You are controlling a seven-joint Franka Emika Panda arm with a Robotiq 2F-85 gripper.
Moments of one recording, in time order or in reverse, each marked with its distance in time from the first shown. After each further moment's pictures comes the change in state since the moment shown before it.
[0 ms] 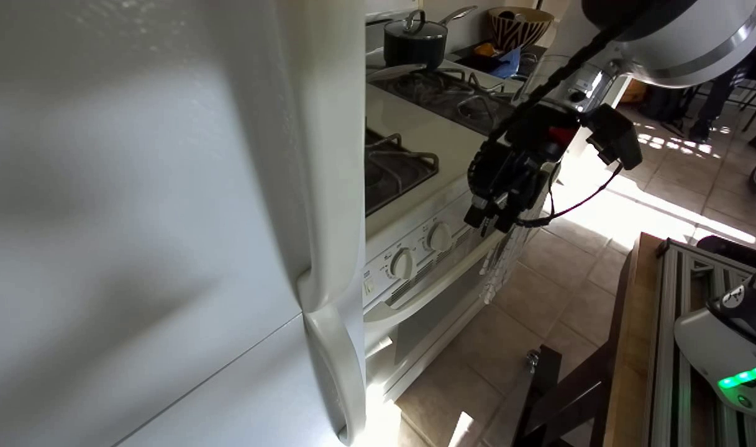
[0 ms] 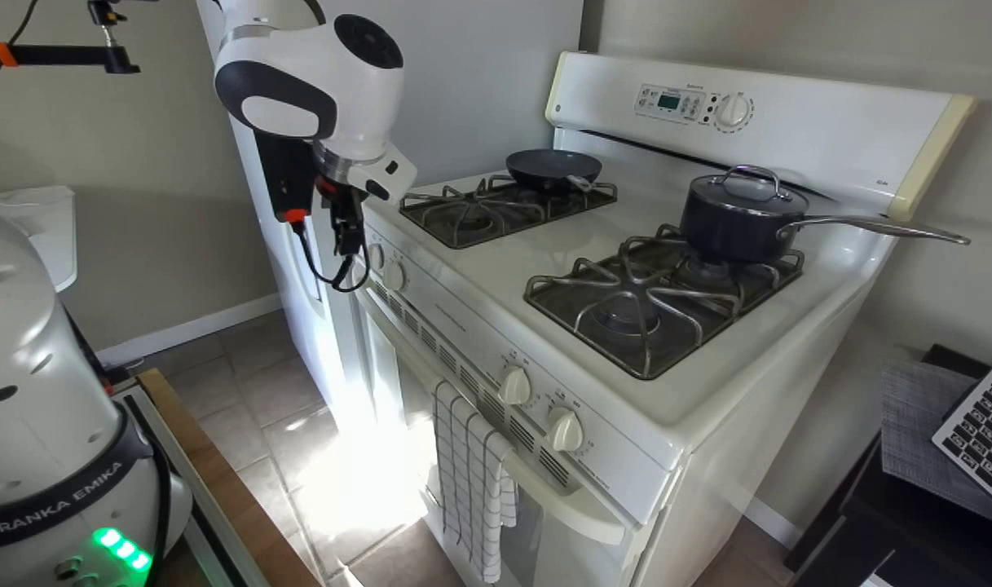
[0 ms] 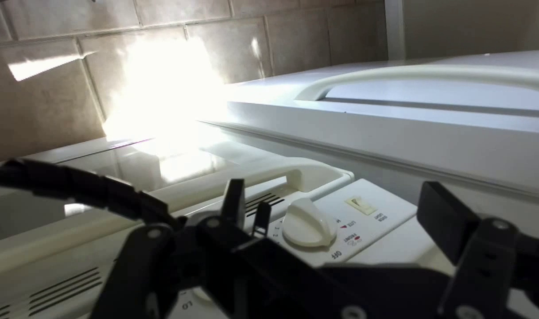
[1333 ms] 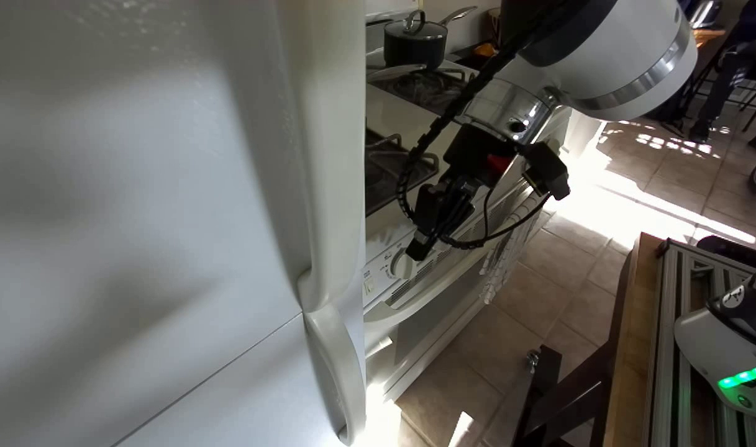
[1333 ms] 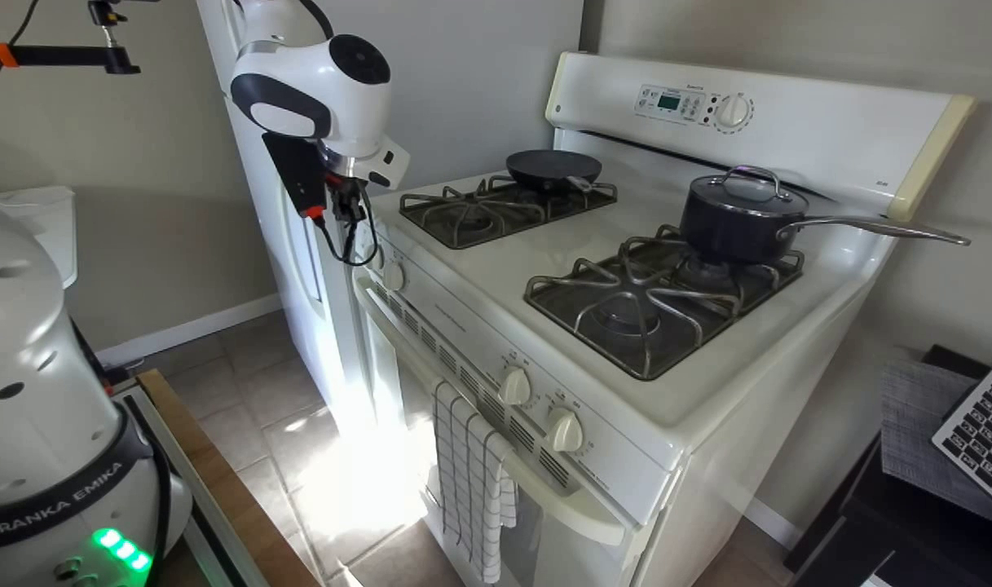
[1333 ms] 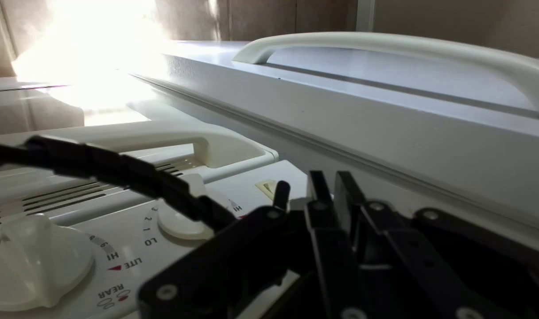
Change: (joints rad) arm 0.052 0.211 0.144 0.174 0.292 0.151 -0.253
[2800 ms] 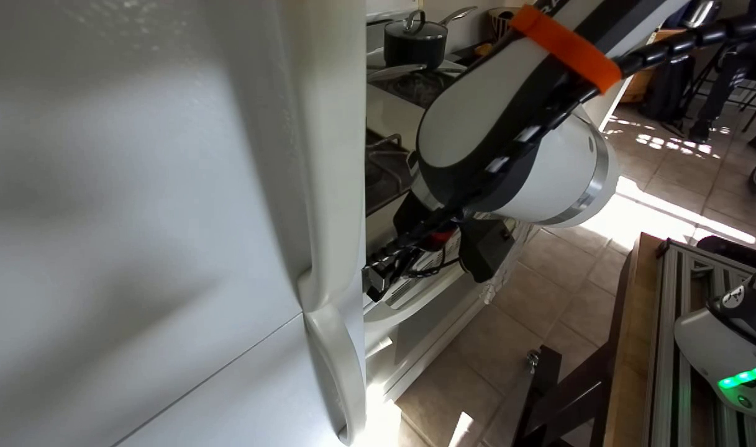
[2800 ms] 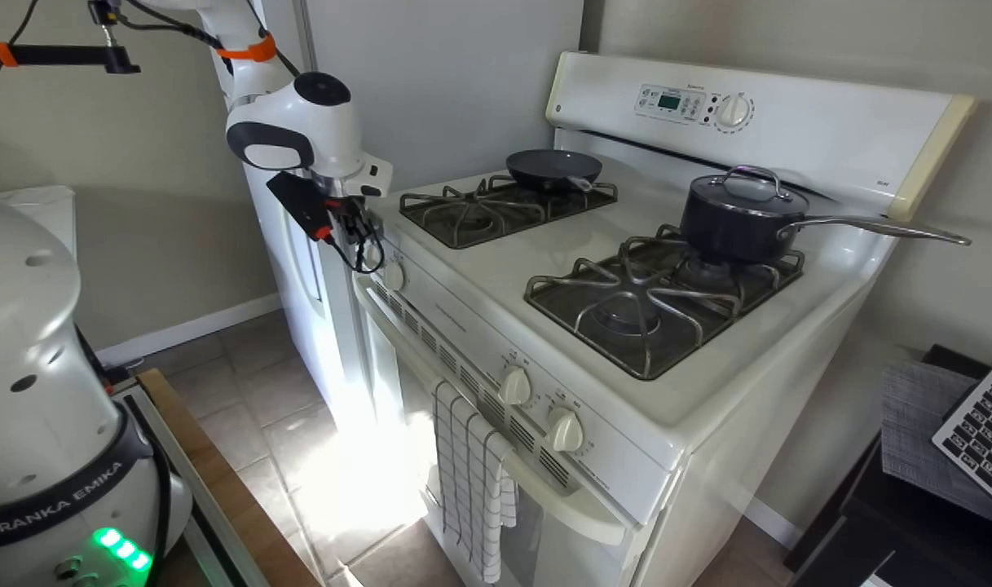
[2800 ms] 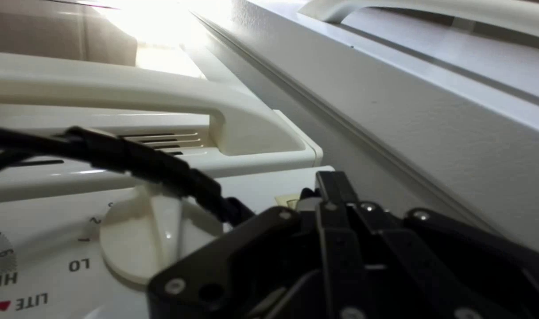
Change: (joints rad) arm 0.107 0.312 0.119 0.158 -0.010 0.421 -0.060
